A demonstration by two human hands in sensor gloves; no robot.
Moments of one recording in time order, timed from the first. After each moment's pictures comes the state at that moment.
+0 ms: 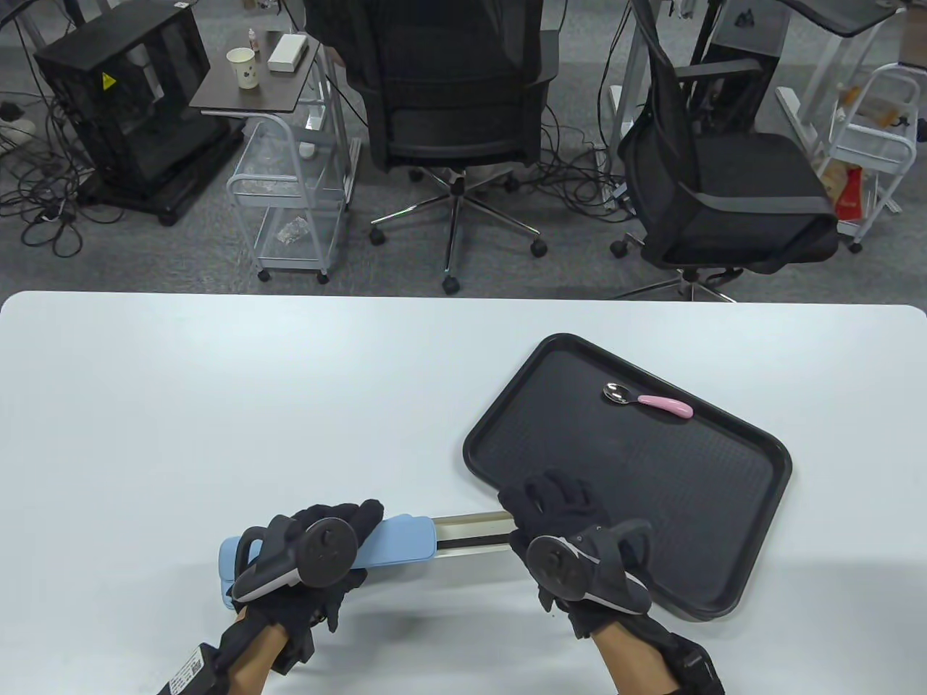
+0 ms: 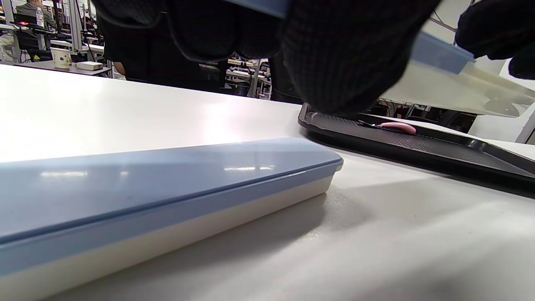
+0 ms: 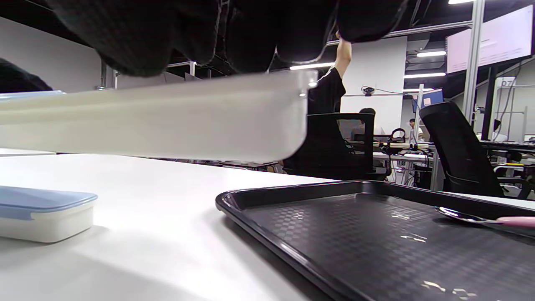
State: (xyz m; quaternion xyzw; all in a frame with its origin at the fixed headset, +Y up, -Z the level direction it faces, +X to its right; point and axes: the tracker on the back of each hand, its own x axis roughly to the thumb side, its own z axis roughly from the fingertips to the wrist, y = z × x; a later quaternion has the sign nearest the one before) left_hand -0.202 -0.717 -0.266 -0.09 -0.20 0.06 0.97; right_hand 0.100 -0.695 -0.260 0.20 -0.12 0.97 0.05
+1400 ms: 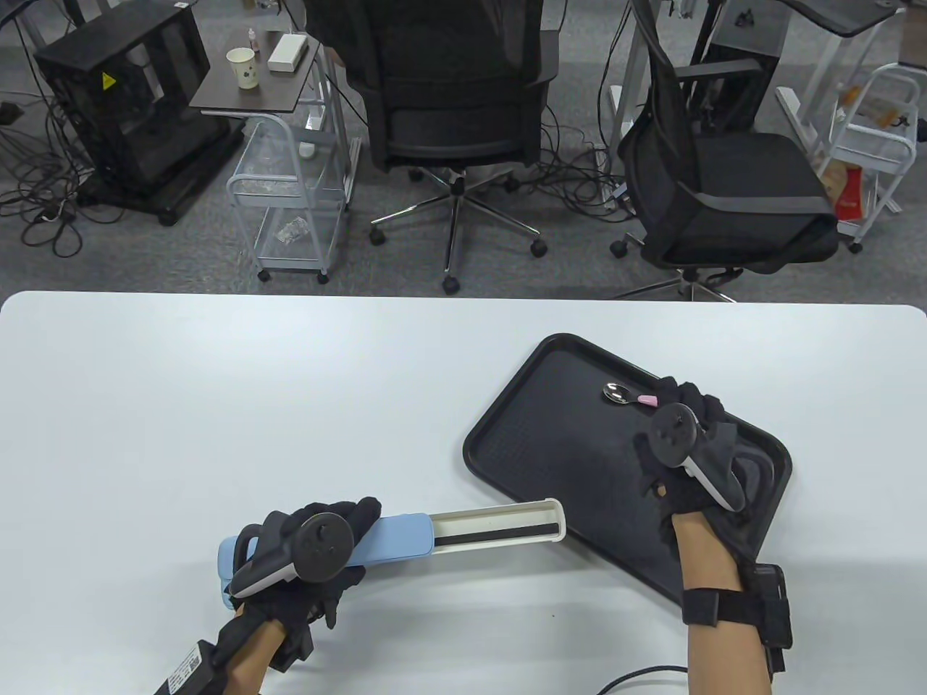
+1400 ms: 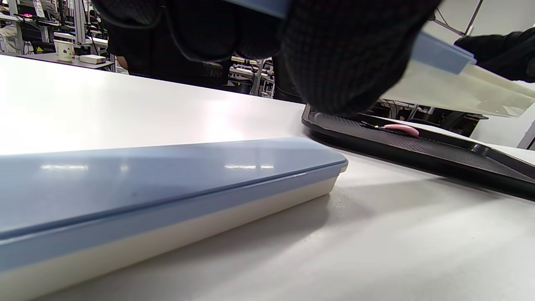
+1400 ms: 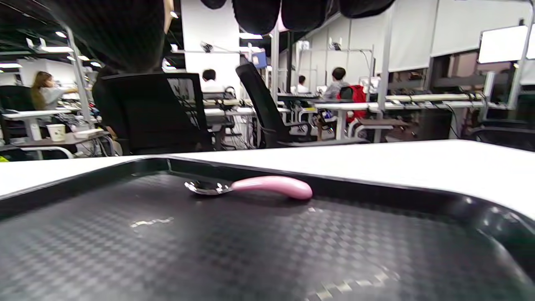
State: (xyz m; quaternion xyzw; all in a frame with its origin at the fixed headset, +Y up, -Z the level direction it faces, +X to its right) left_hand -0.205 -0.718 -0.270 -0.09 -0.20 0.07 0.97; right_hand 0.244 -0.687 -0.374 -0.12 -0.03 0.99 0.05
